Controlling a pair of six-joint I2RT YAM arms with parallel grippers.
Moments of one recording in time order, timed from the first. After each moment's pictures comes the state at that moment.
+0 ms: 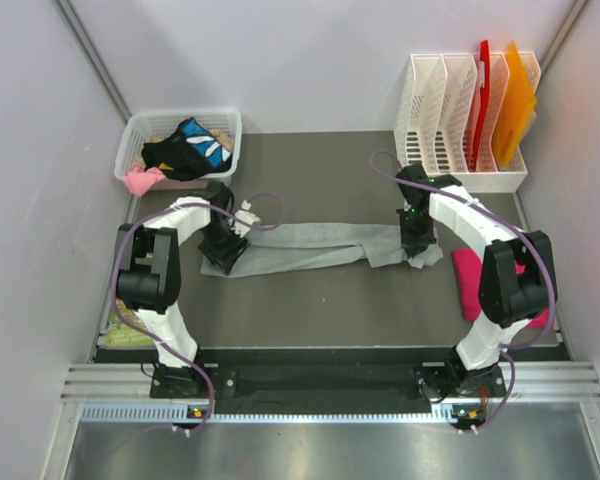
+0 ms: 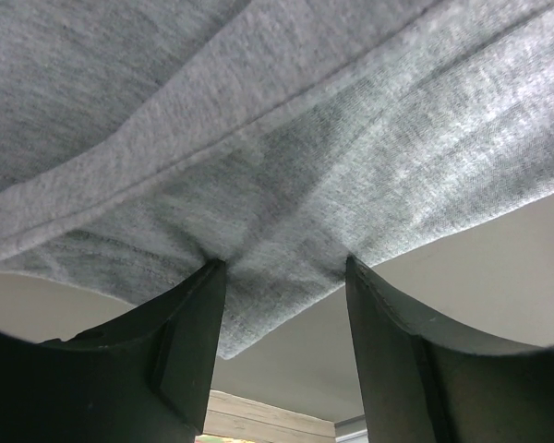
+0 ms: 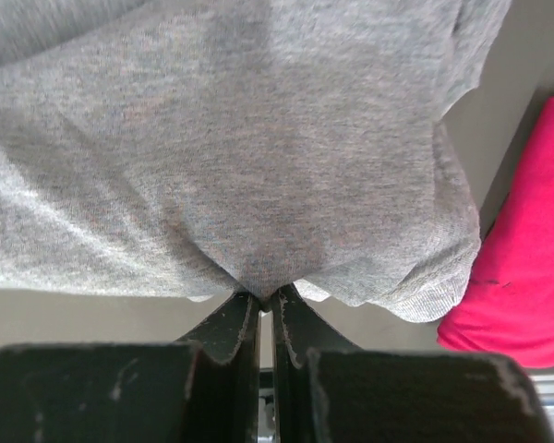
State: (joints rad) left arm -0.14 1.83 1.20 -0.87 0.10 0.58; right arm 0.30 1.70 1.30 -1.00 0.11 0.31
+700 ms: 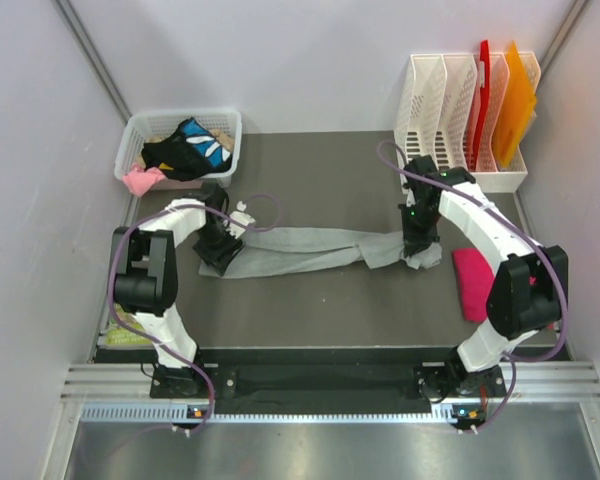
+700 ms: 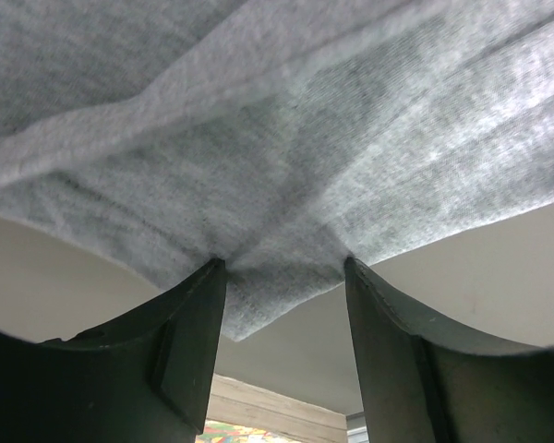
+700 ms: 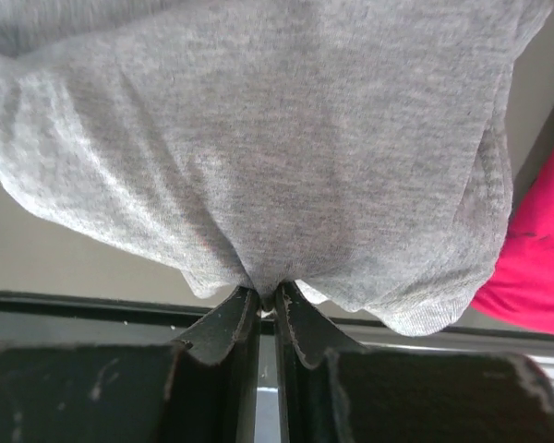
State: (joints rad) left arm -0.11 1.80 1.17 -0.85 0.07 0.61; right arm 0.30 1.62 1.38 -1.14 -0.03 0.31
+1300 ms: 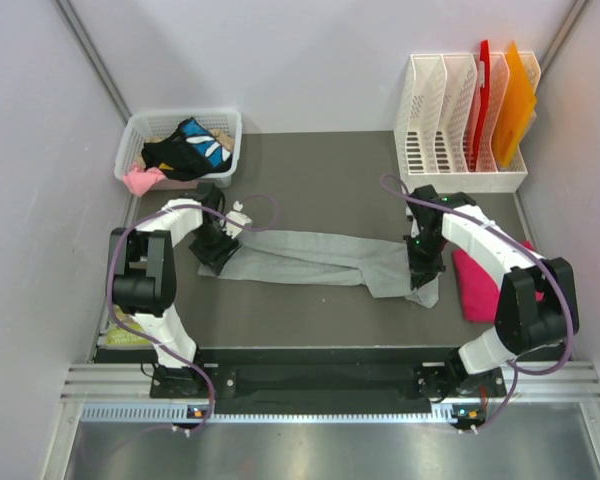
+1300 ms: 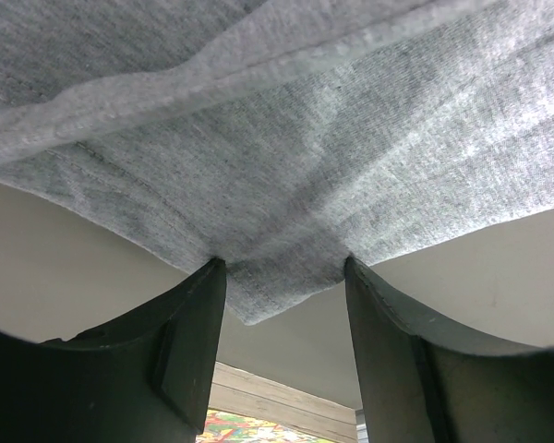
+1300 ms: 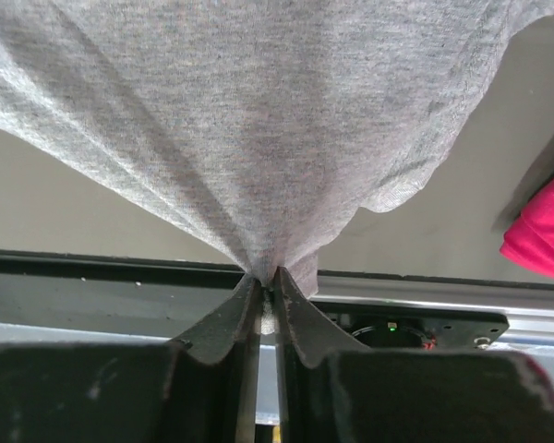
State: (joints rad) left arm -0.09 1.79 1.17 -0.86 0.05 0.63; right arm 0.30 1.51 1.11 -1.15 -0.08 0.32
